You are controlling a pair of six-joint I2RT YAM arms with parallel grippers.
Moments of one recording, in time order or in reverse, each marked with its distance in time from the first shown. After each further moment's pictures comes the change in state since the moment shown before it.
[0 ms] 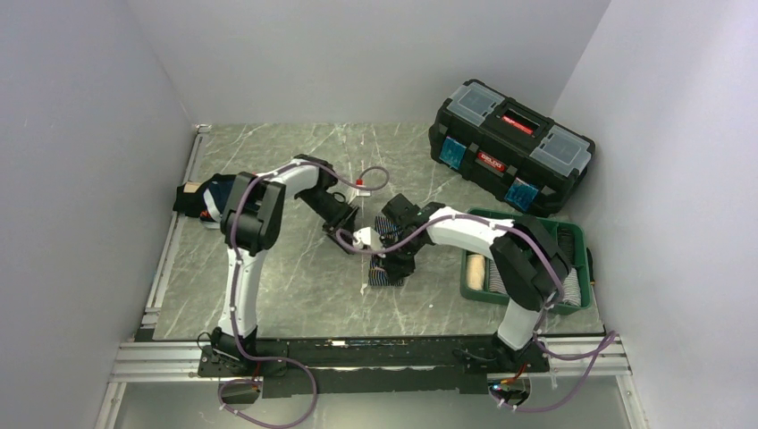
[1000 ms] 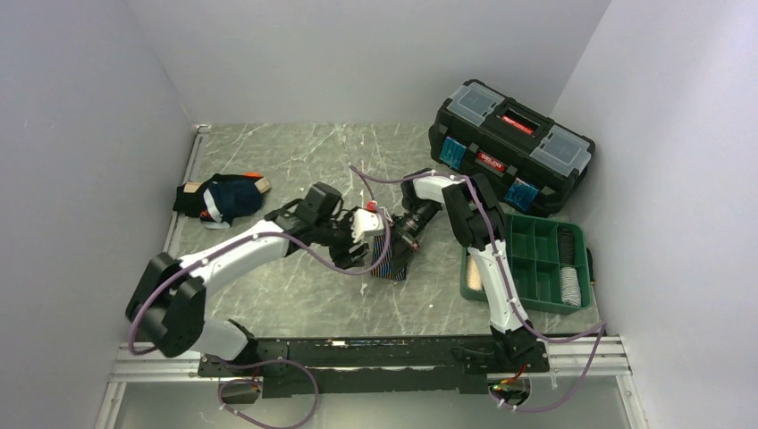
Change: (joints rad) left arm -0.251 -0.924 -0.769 0.862 -0.438 -0.041; right arm -0.305 0.710 0.636 -0.879 -0.579 -0.293
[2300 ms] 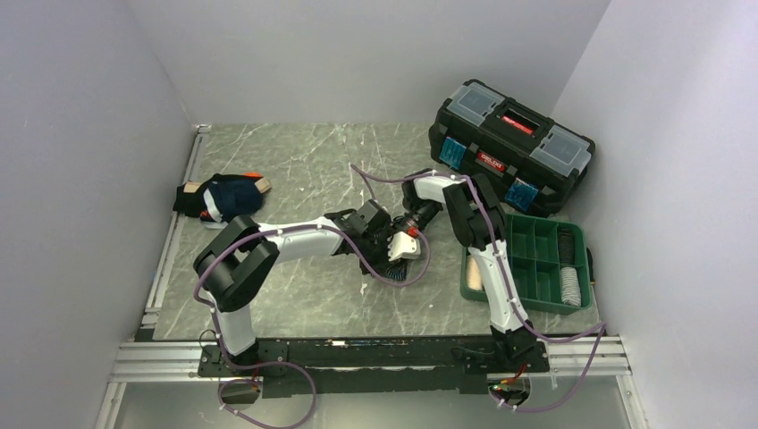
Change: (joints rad) left arm -0.219 0.430 0.176 0.048 -0.122 0.026; right arm -0.005 0.010 0.002 -0.003 -0.010 0.040
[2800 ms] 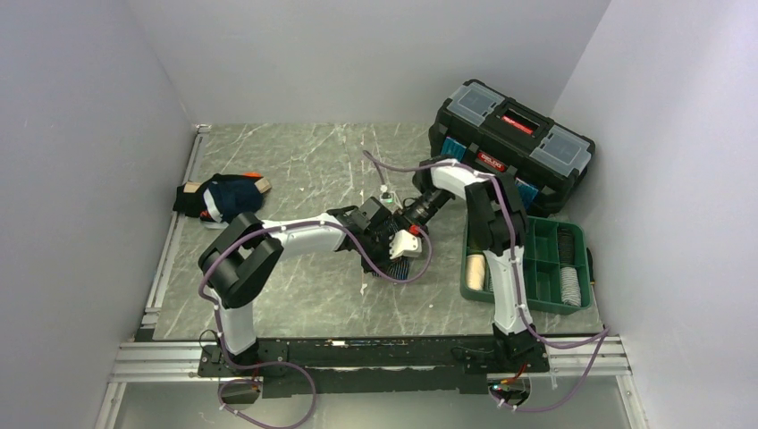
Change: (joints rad) left arm 0.010 0.036 0.045 -0.042 0.055 0.021; right arm -0.052 -0.176 -0.055 0.139 0.107 0.066
